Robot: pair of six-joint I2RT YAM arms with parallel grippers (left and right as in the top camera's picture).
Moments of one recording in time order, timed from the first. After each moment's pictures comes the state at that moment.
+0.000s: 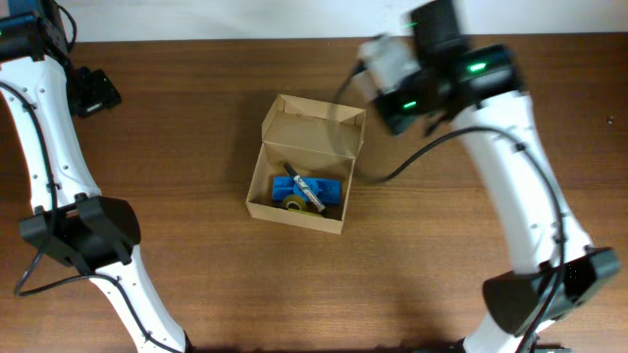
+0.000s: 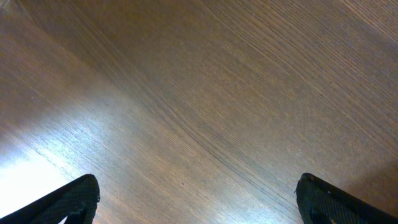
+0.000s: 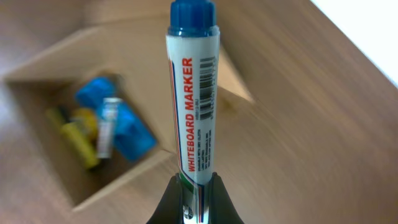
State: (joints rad) left arm 0.30 2.28 2.60 -1.68 -0.22 -0.31; right arm 0.36 1.84 2.01 -1.23 -0.16 -0.44
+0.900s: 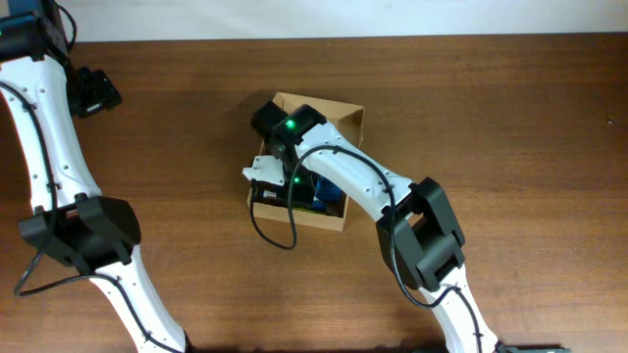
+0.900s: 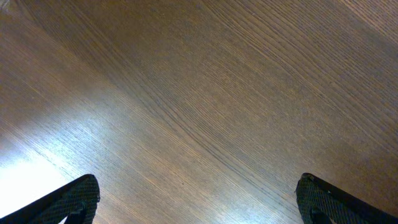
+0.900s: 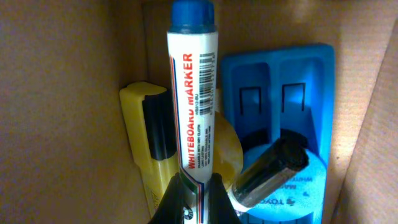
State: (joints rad) left arm 0.30 2.28 2.60 -1.68 -0.22 -0.31; right arm 0.70 2.32 2.01 -1.27 -0.12 -0.65
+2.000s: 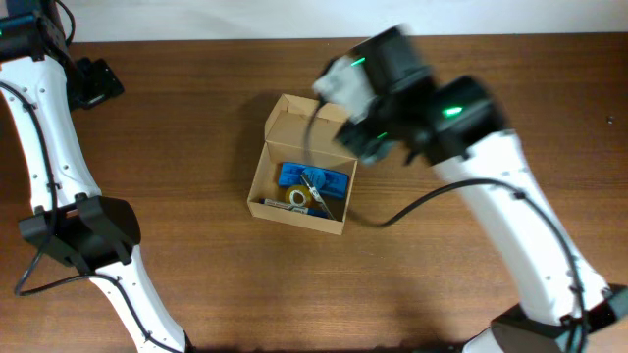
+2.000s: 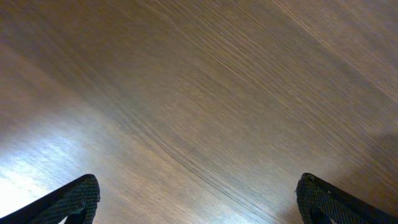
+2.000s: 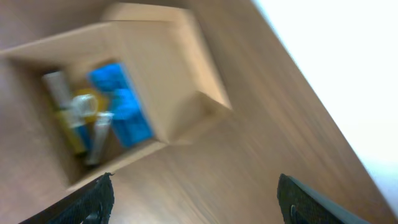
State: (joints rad) left arm 0.30 2.28 2.60 -1.60 -0.13 -0.31; right arm 0.48 1.71 2.01 -1.26 0.09 -0.45
